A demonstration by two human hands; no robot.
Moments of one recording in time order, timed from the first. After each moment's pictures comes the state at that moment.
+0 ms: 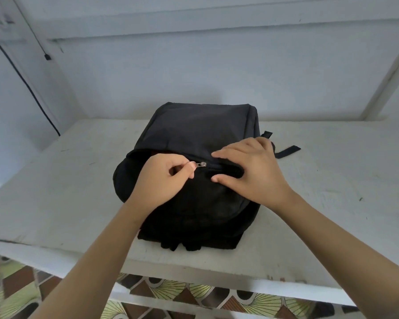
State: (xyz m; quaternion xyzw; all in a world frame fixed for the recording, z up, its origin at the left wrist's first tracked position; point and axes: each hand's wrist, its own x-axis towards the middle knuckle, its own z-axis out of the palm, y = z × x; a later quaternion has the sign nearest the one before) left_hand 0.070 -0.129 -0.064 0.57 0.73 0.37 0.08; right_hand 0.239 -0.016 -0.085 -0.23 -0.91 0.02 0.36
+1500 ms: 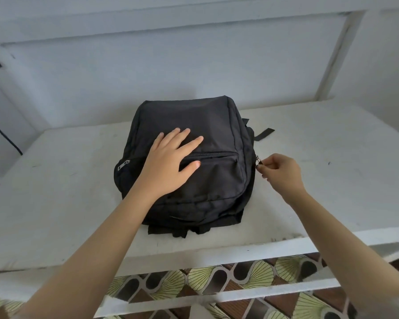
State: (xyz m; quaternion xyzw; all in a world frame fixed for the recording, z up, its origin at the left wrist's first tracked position) left_hand 0.033 -0.103 -0.092 0.76 0.62 0.17 -0.11; right_hand 0.287 -0.036 -0.131 -0.61 -0.60 0.36 0.39
